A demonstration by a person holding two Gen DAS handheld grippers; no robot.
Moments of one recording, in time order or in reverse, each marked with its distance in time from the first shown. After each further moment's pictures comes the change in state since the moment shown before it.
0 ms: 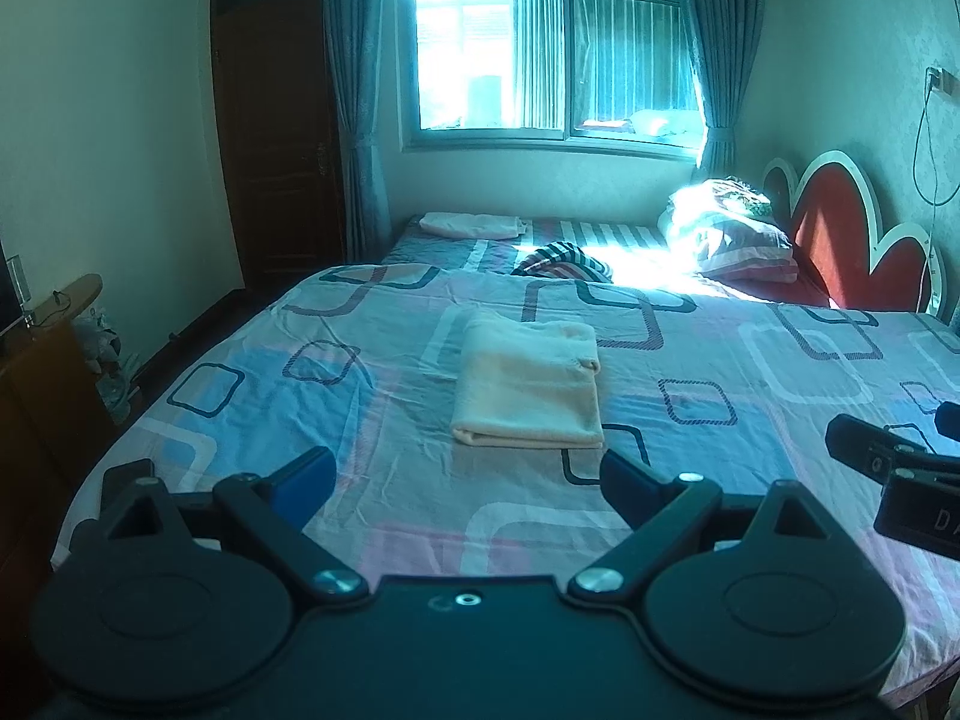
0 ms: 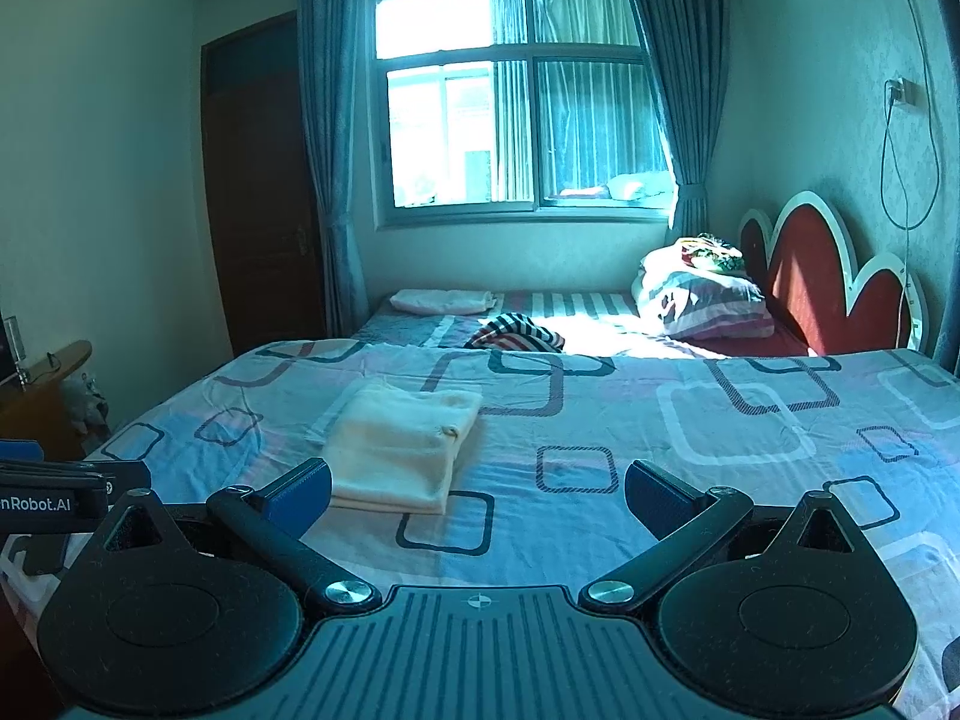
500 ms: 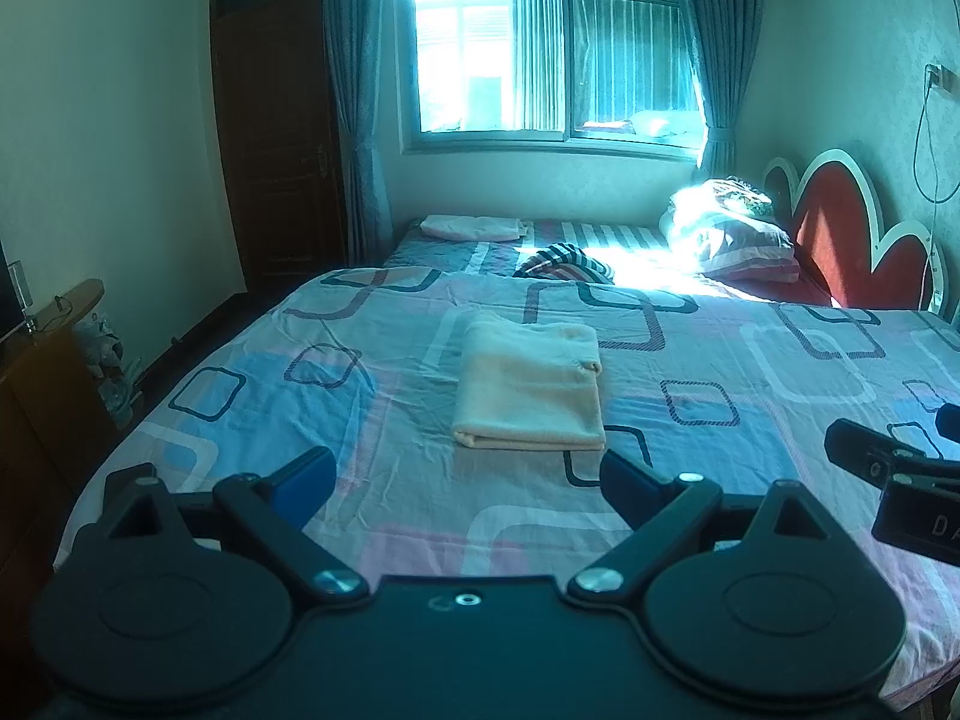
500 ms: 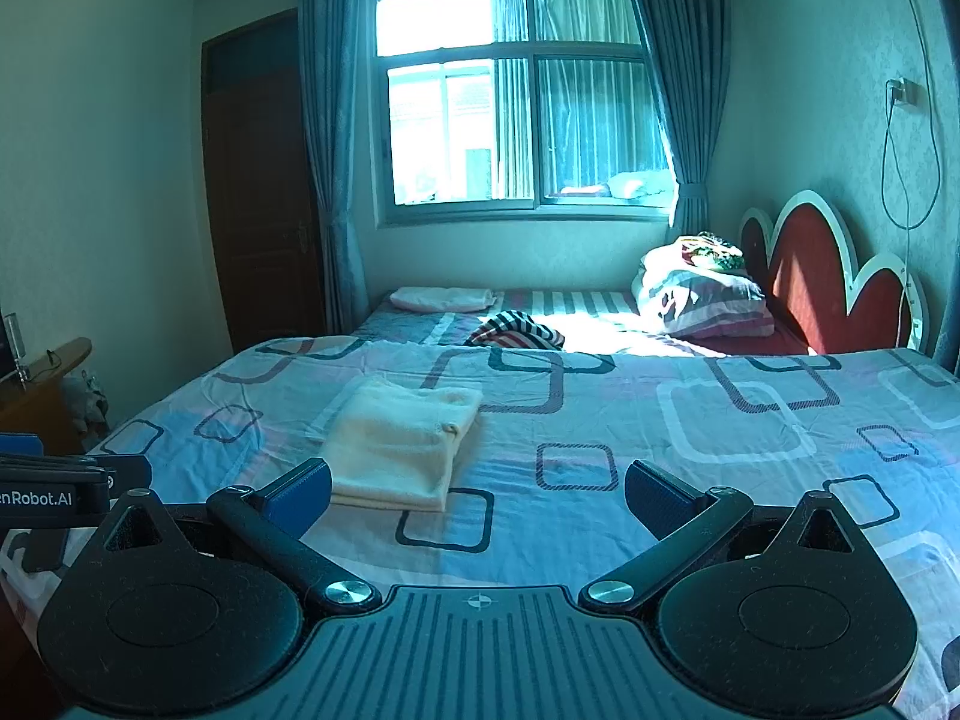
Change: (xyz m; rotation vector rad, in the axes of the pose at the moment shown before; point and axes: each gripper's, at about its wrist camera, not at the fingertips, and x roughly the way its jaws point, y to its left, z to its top) left arm 0.002 -0.002 -0.001 0.007 -0.004 0.003; right arm 0.000 -0.001 0.000 -0.001 0.006 -0.001
